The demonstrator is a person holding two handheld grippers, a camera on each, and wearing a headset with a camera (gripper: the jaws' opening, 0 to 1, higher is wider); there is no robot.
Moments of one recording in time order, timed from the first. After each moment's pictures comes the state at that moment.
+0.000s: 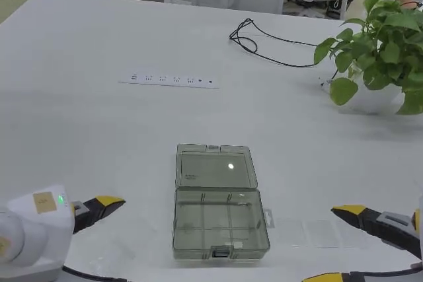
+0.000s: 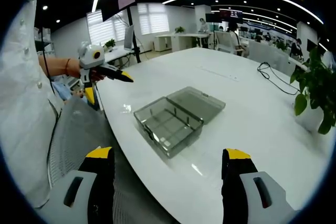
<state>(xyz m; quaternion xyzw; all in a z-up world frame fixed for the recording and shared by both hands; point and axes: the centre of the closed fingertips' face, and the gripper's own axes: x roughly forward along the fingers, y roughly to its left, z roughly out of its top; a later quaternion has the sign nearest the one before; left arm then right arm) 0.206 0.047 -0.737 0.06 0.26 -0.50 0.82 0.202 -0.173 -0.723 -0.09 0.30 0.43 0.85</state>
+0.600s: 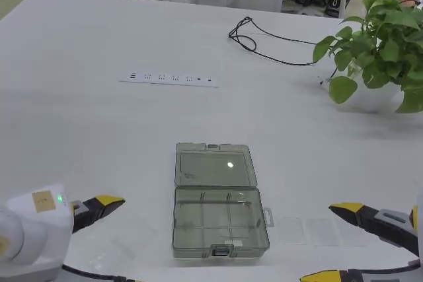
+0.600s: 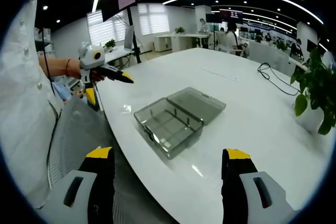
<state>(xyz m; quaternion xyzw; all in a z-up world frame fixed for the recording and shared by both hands) 0.208 0.047 -0.738 0.06 0.26 -0.50 0.82 0.203 -0.170 -0.722 -0.09 0.29 0.43 0.85</state>
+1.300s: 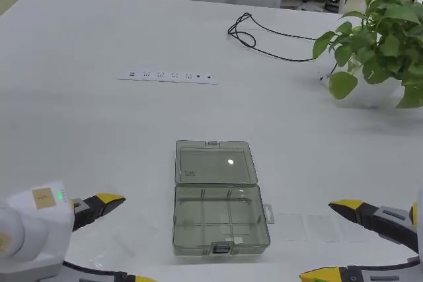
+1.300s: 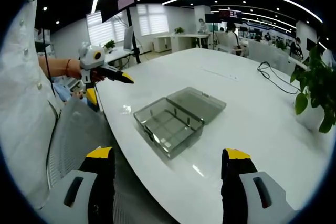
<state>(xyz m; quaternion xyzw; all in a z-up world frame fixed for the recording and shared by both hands) 0.209 0.048 -0.739 0.06 0.27 -0.50 0.82 0.203 -0.170 -0.724 -0.09 0.29 0.43 0.85</state>
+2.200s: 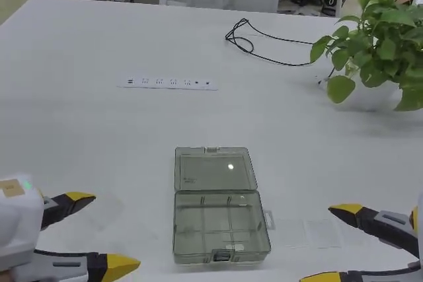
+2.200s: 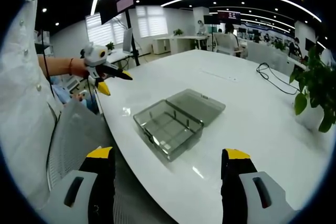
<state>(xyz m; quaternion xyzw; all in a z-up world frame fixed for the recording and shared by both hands) 0.243 0.101 -0.740 0.07 0.30 -0.42 0.85 0.205 -0.169 -0.722 -0.08 0.29 0.42 0.85</state>
